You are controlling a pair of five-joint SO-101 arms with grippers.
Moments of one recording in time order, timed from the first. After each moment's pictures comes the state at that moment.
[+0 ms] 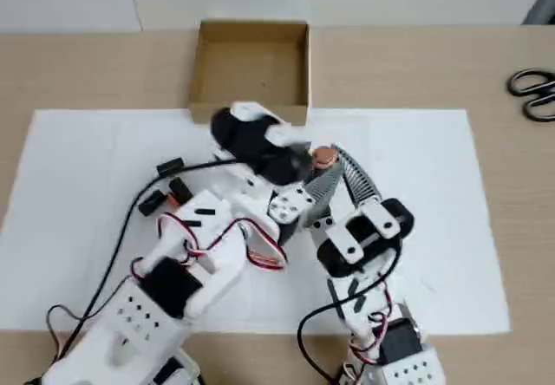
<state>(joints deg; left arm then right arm) 37.8 -51.6 49.5 31.6 6.7 -23.6 -102.2 96.3 3.2 8.4</state>
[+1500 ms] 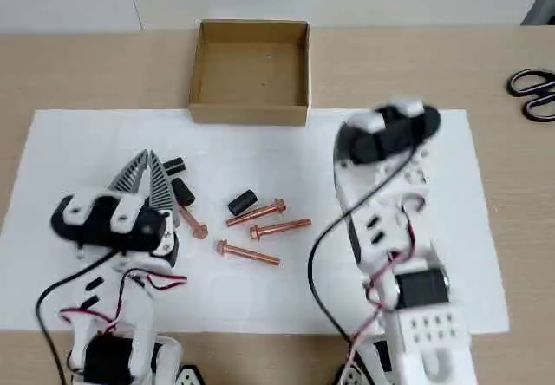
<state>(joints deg) 2.7 -103.4 79.1 36.9 -1.0 -12.6 -59.9 57.8 22.9 3.6</state>
